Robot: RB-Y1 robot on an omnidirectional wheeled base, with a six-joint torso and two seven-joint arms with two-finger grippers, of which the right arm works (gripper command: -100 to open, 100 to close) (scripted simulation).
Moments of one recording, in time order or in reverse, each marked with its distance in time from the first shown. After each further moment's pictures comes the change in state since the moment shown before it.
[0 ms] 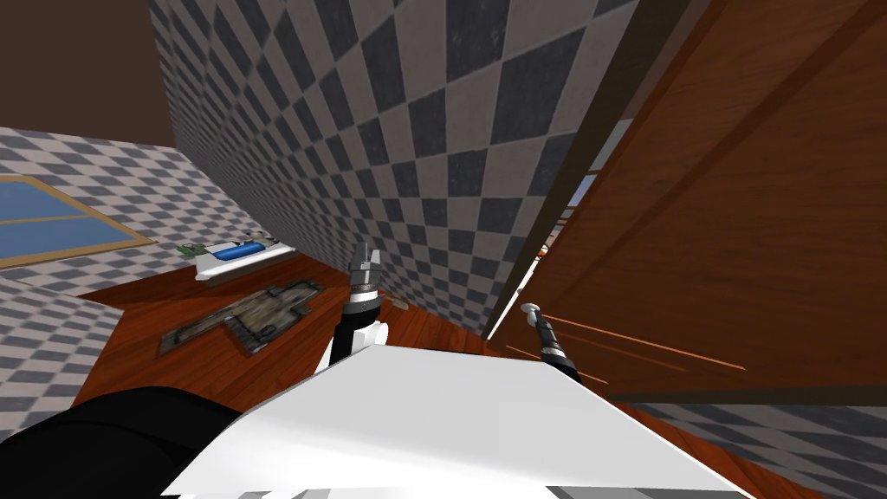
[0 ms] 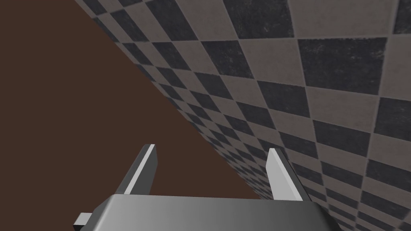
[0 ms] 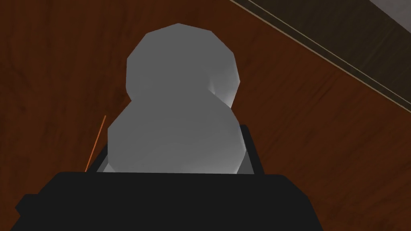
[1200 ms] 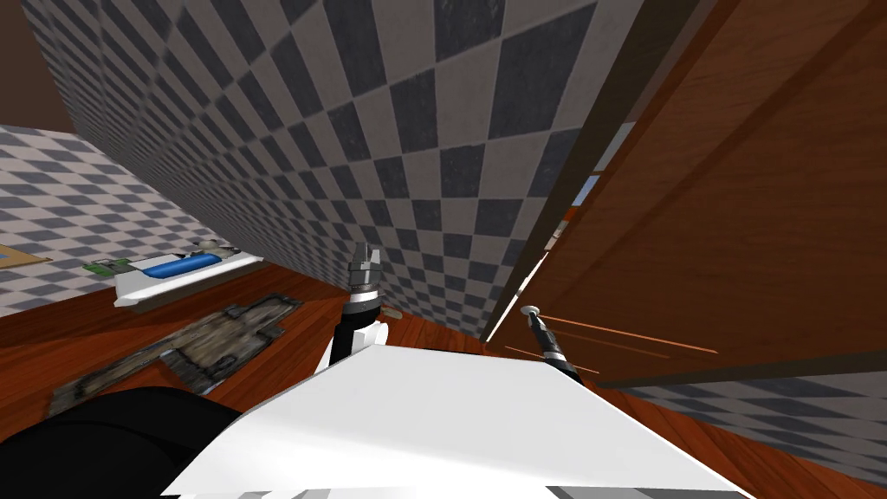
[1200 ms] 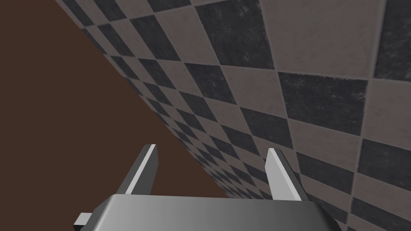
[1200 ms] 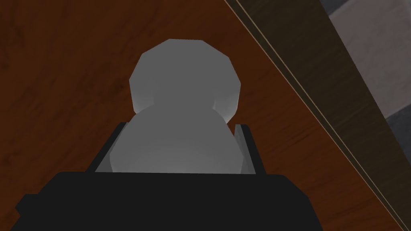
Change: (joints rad) arm 0.037 -0.008 0.029 -0.020 0.045 -0.032 0.286
